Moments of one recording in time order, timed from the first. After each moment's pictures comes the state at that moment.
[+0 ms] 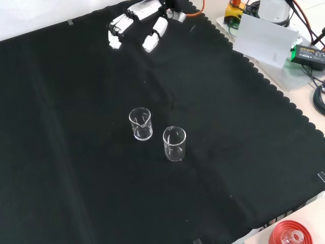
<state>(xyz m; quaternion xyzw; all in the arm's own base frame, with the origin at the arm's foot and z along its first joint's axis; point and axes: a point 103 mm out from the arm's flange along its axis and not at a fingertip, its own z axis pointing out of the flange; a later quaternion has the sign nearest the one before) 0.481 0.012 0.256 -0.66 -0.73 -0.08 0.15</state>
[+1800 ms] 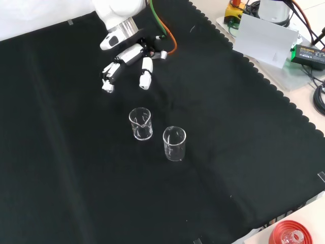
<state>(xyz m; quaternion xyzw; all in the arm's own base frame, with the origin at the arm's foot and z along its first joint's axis) 0.536 0.008 0.113 -0.60 -0.73 -0.16 0.27</state>
